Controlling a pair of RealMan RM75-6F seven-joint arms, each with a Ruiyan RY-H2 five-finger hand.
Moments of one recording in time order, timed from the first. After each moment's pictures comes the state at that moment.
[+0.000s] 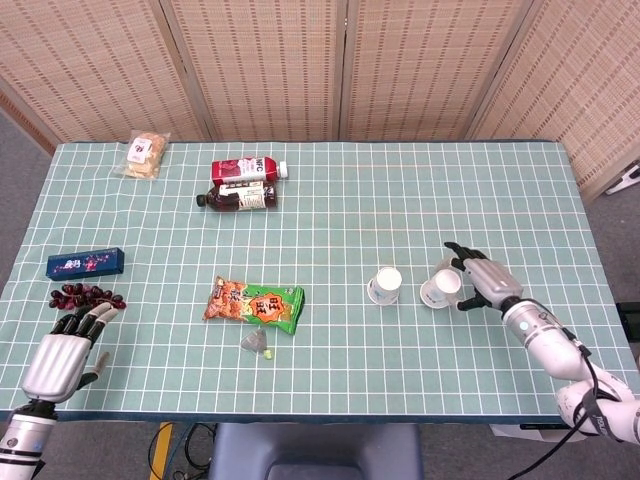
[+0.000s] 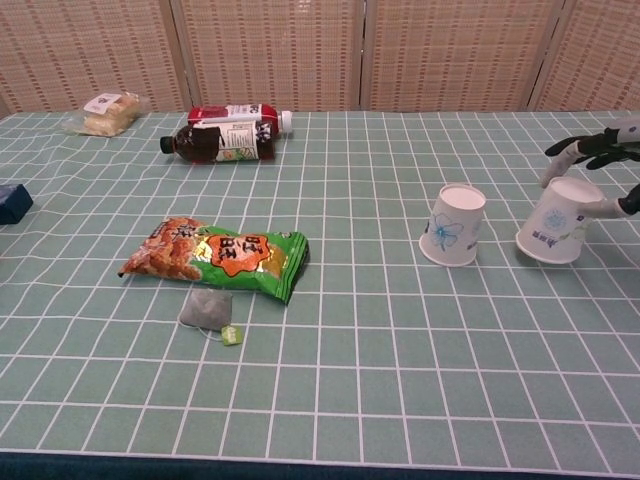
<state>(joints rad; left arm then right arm) -0.18 -1.21 0.00 -1.50 1.55 1.40 0.20 0.65 -1.14 0.11 -1.48 -1.23 0.64 0.33</state>
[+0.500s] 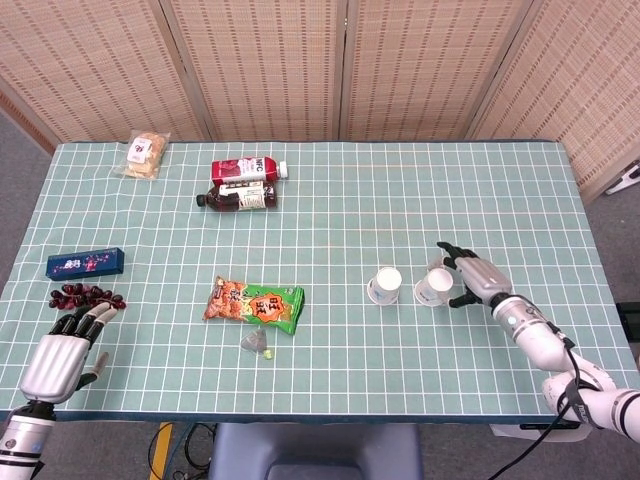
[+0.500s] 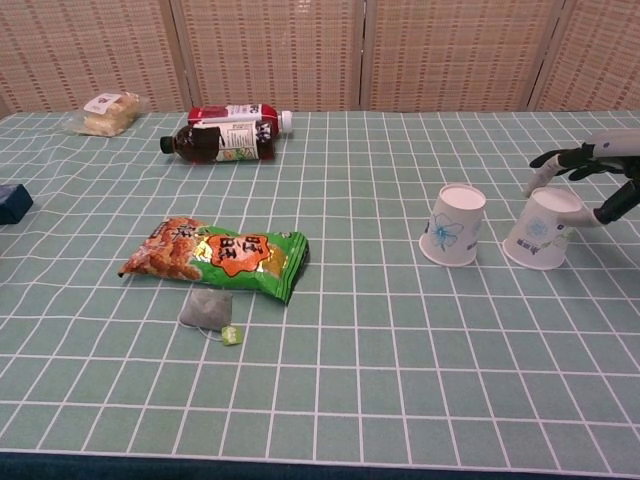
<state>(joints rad) -0.17 -1.21 0.00 -1.50 1.55 1.41 0.20 0.67 -1.22 0.11 -1.38 -1.26 0.61 0.37</state>
